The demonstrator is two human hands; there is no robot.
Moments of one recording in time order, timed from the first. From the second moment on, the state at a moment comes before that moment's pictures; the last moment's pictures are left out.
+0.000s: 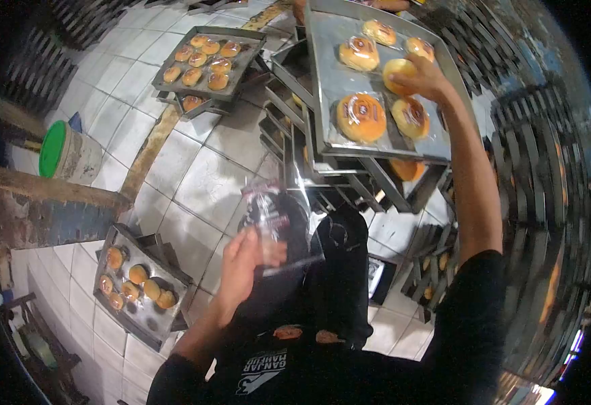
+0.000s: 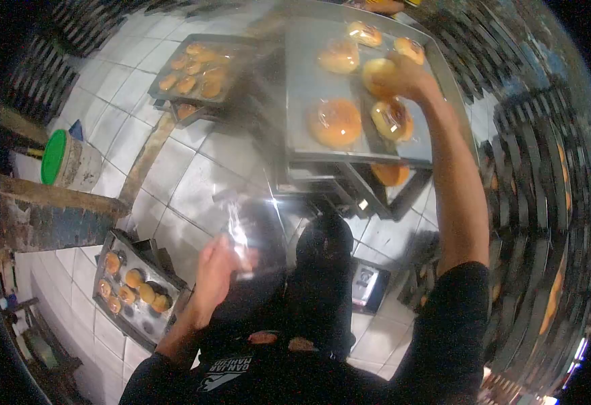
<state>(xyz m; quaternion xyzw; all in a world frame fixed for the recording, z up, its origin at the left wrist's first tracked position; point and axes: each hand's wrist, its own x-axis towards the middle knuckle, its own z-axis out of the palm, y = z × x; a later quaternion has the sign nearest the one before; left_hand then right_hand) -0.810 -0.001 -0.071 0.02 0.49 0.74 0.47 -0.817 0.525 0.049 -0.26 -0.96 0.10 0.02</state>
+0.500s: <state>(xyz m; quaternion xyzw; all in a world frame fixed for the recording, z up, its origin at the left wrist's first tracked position) -0.847 0.074 -0.068 -0.09 0.34 0.81 0.48 -0.670 0.152 -0.003 0.00 -0.89 0.26 0.37</state>
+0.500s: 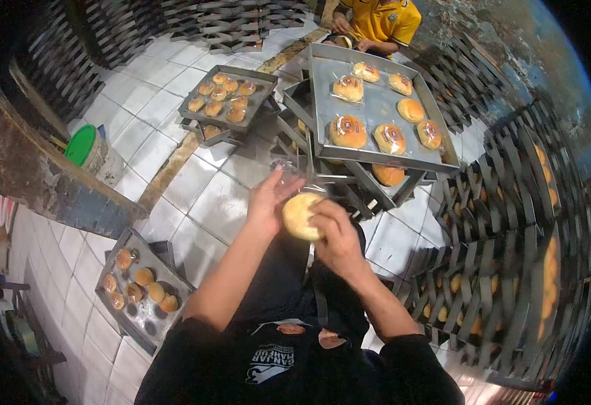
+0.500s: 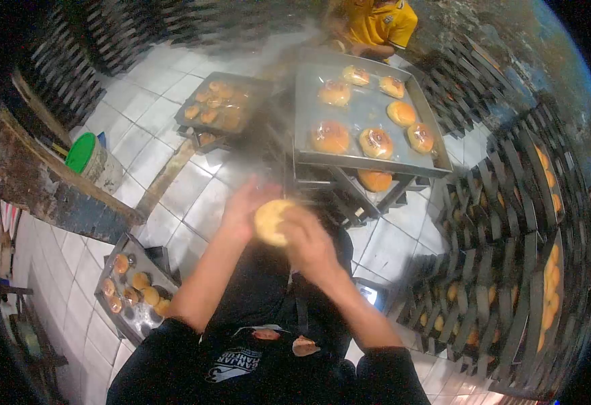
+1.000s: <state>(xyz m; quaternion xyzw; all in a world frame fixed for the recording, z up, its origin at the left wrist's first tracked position) -0.744 0.031 -0.026 0.04 0.45 0.82 0.37 -0.686 0.116 -0.020 -0.07 -0.94 0.16 0.29</state>
